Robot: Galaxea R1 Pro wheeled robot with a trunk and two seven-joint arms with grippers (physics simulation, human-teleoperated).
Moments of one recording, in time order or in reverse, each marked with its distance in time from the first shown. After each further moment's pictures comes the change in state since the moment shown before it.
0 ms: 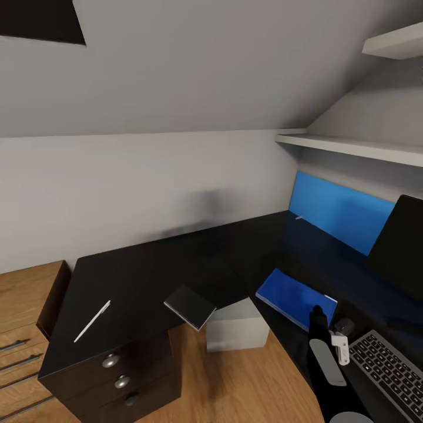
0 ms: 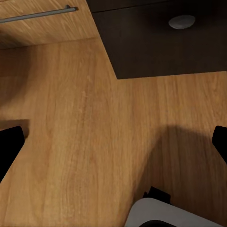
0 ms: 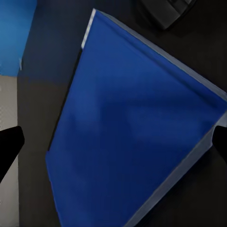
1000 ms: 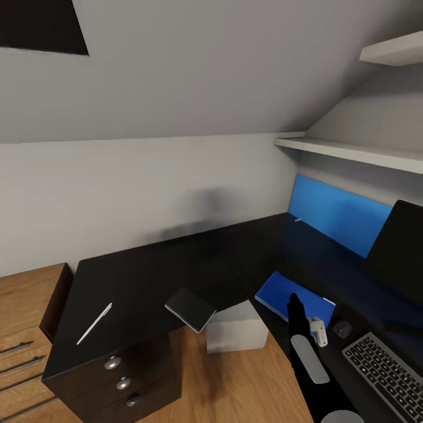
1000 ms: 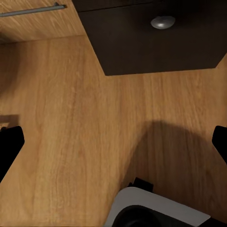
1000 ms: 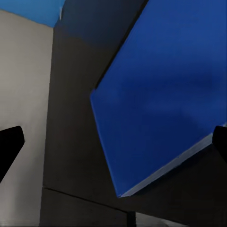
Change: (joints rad) left arm 0.000 -0.040 -0.002 0.000 -0.008 0.002 0.001; right arm 0.000 0.004 0.208 -0.014 -0.003 0.004 0.046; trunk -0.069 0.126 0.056
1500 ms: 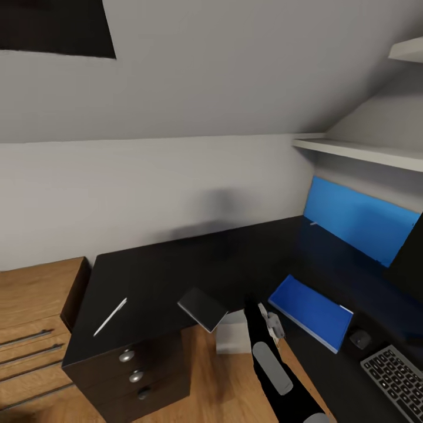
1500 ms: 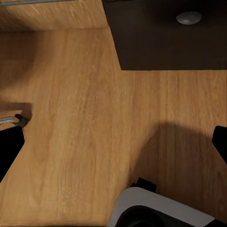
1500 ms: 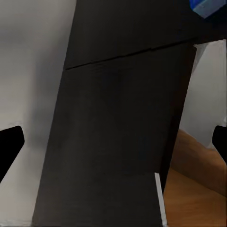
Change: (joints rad) left arm 0.000 0.005 0.005 0.000 0.006 0.006 0.003; right arm 0.000 0.070 0.329 0.050 -0.002 -0.001 0.020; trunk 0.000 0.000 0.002
